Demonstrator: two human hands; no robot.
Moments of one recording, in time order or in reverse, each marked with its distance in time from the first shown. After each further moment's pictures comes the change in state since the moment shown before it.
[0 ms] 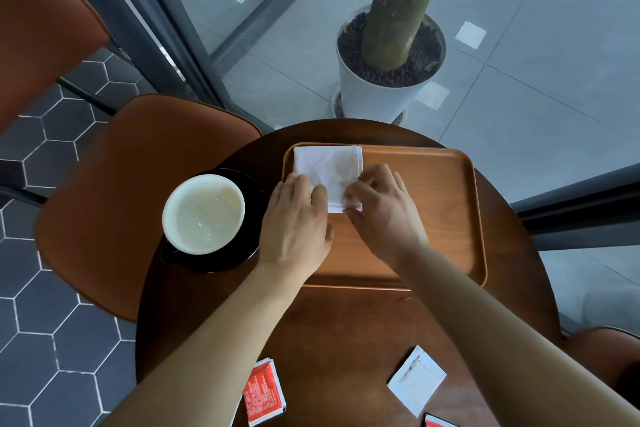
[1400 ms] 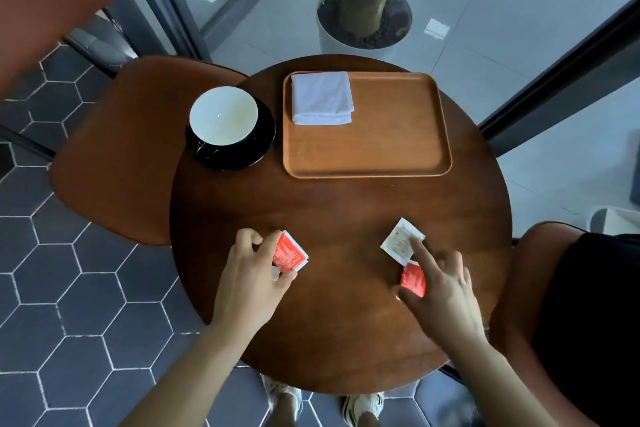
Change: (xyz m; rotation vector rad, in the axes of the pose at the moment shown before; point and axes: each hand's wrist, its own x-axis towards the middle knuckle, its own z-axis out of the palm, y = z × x) left_hand -0.242 -0.041 0.042 -0.325 -0.062 -0.136; right_hand -0.292 -0.035 -0.019 -0.099 -0.255 0.656
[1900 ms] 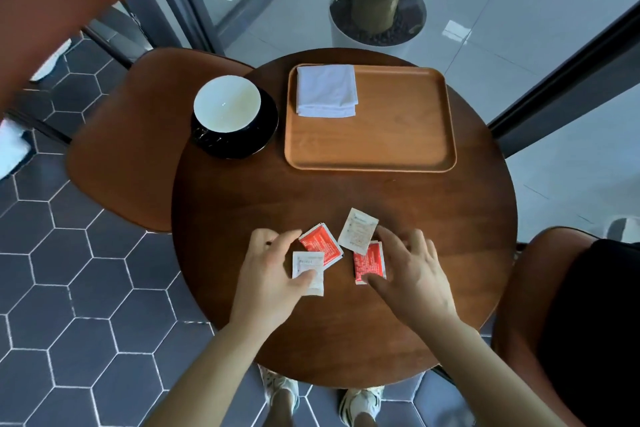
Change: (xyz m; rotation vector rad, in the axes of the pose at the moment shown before) left_hand -0.017 0.031 0.013 -0.269 0.030 -0.059; right_hand 0.014 -0.028 0.006 -0.031 0.035 -0.264
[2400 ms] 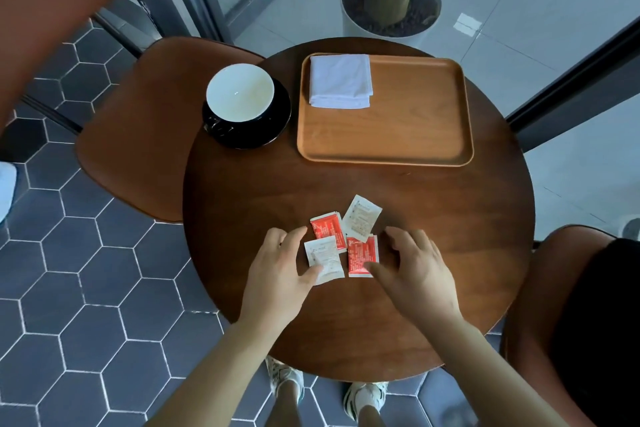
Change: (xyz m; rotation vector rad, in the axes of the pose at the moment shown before) left_hand -0.004 -0.005 0.004 0.136 -0.007 -0.001; right_hand -0.001 -0.013 0.006 0.129 0.038 0.047
